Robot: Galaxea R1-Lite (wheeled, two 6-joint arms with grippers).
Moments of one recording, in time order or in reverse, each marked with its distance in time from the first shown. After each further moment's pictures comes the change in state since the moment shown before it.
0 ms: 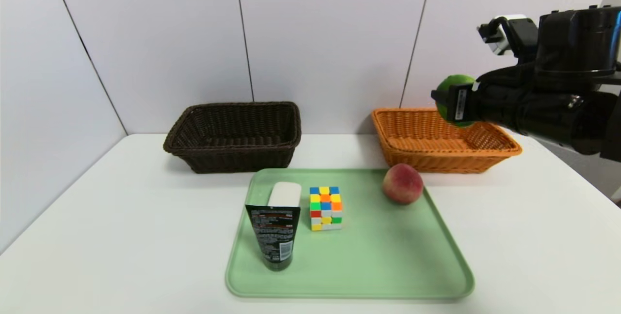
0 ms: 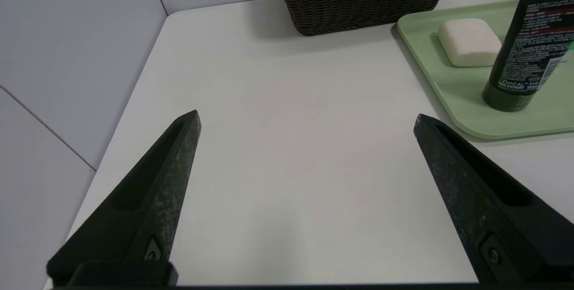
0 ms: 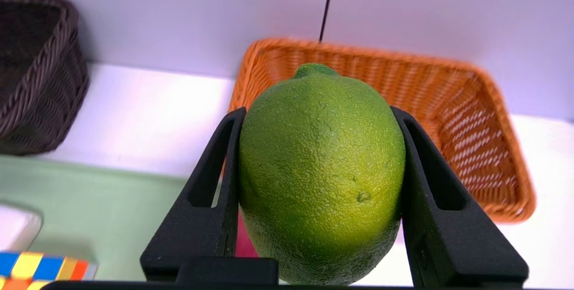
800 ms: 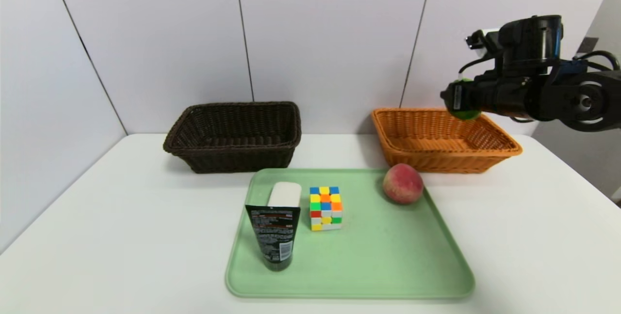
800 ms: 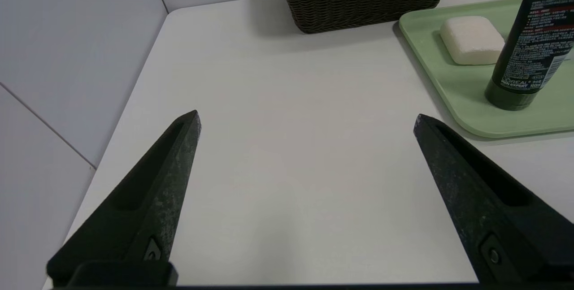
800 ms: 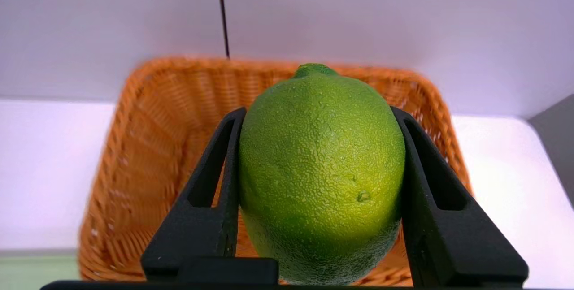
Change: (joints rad) left arm 0.000 0.000 0.003 0.002 0.005 -0.001; right arm -0.201 0.249 -0.276 0.133 0.054 -0.031
